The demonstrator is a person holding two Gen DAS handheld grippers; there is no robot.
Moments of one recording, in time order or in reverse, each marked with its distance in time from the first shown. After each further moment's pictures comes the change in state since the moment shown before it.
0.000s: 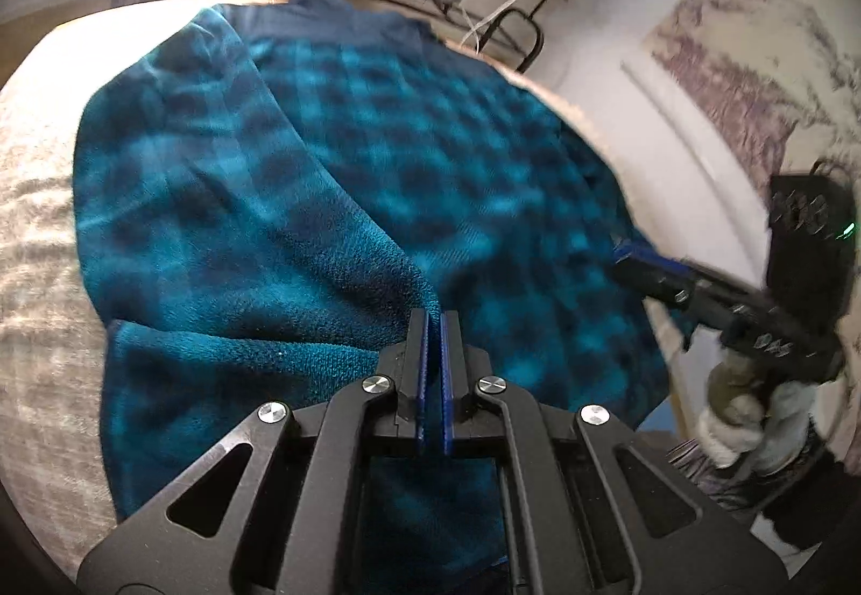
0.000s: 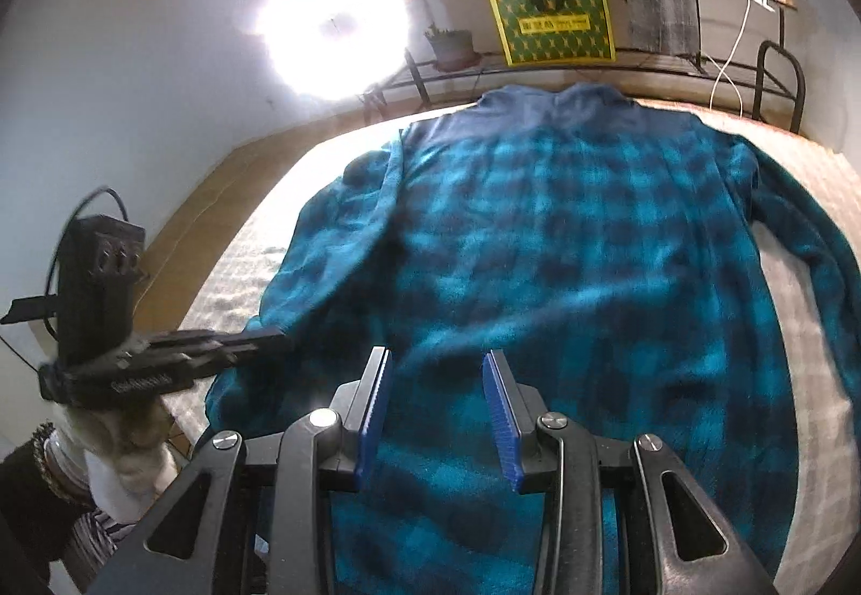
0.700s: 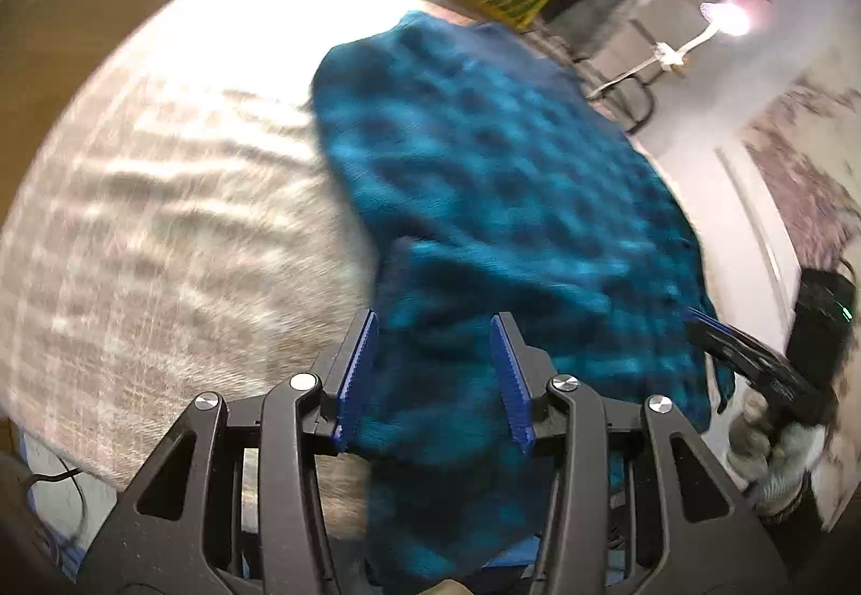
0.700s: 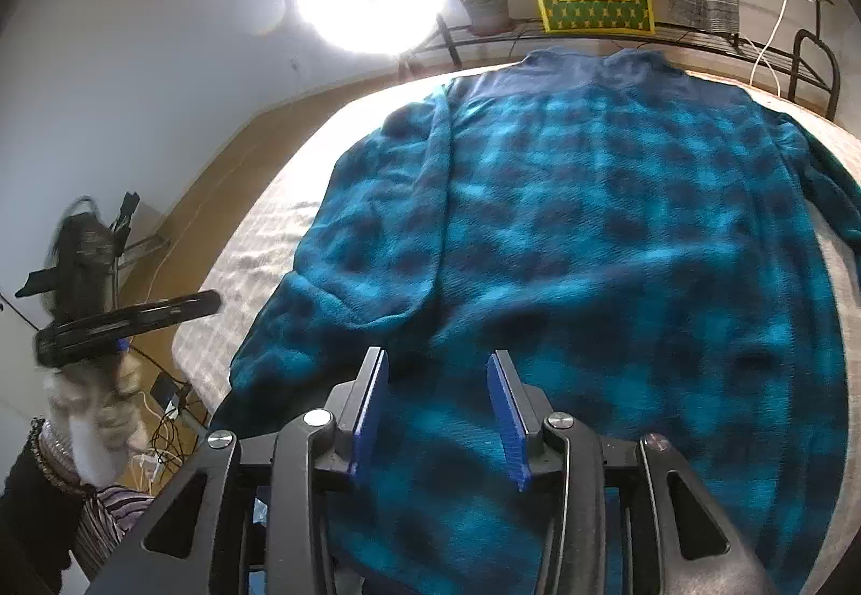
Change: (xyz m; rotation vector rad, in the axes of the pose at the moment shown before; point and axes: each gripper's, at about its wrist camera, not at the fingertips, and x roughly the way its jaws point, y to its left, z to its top) left arm -0.078 0.116 -0.050 -0.307 -0.079 0.174; right arm 0.029 0.029 -0.017 -0.038 0.088 0.068
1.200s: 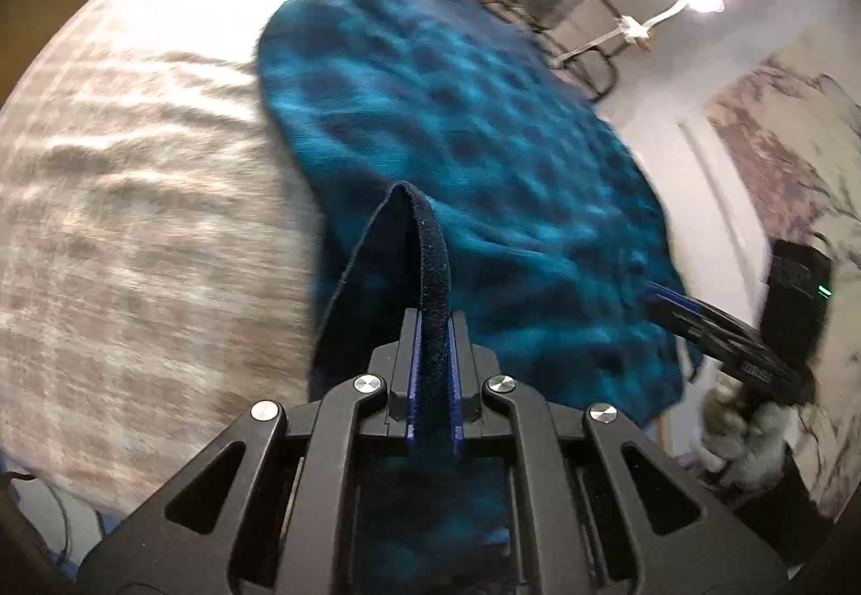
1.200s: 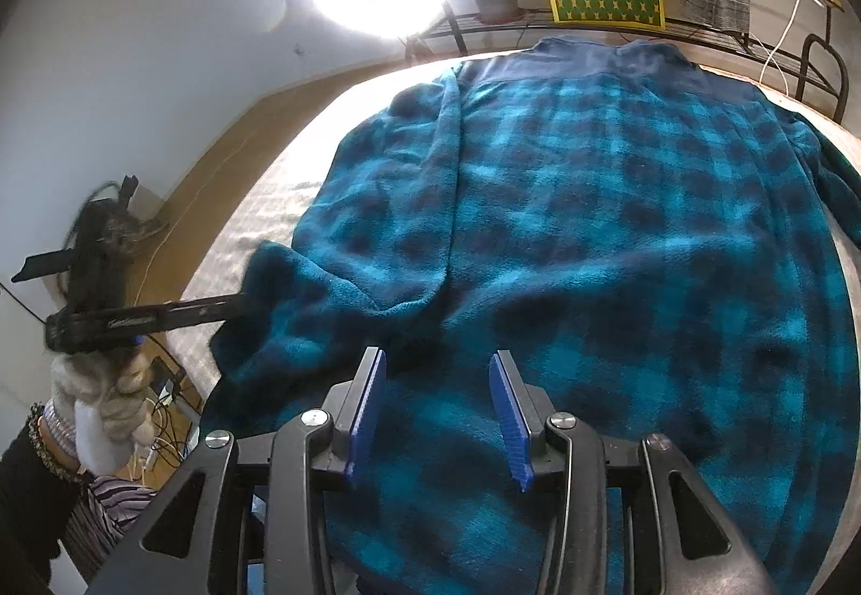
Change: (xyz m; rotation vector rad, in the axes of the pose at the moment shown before) left arm 0.005 -0.022 -0.015 0.080 0.055 -0.146; right arm 0.009 0.006 -0.007 -0.016 0.025 -0.008
